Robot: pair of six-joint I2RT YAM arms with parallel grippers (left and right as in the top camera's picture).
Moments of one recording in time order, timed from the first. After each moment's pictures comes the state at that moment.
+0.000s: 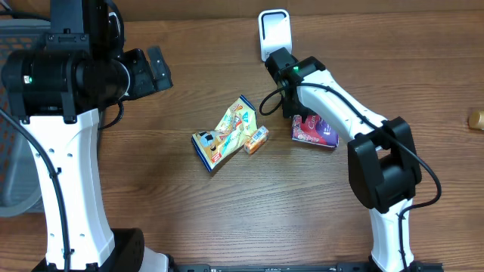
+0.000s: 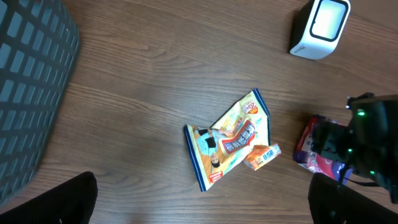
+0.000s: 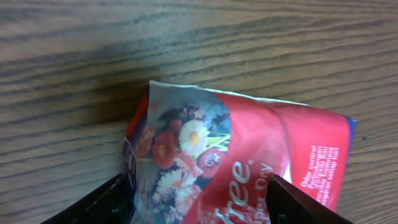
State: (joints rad) left arm -0.03 1.68 2.31 -1.67 0.03 -0.36; right arm 0.48 2.20 1.78 -1.08 0.39 0.48
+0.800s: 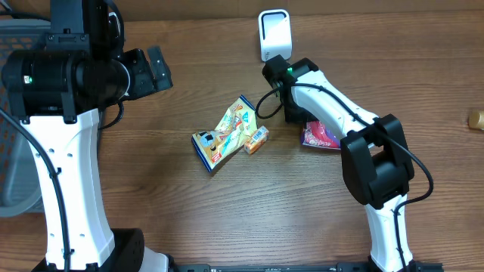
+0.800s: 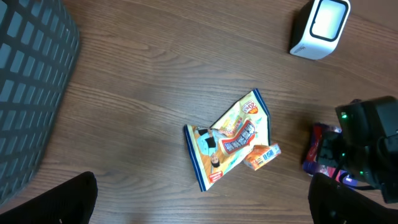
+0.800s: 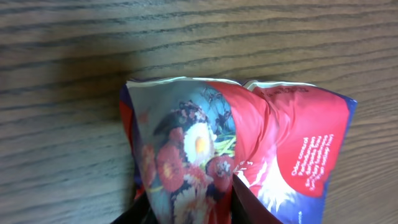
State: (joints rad) left arm -0.03 1.68 2.31 -1.67 0.03 -0.36; right arm 0.49 2.24 1.82 -1.21 0.43 0.49
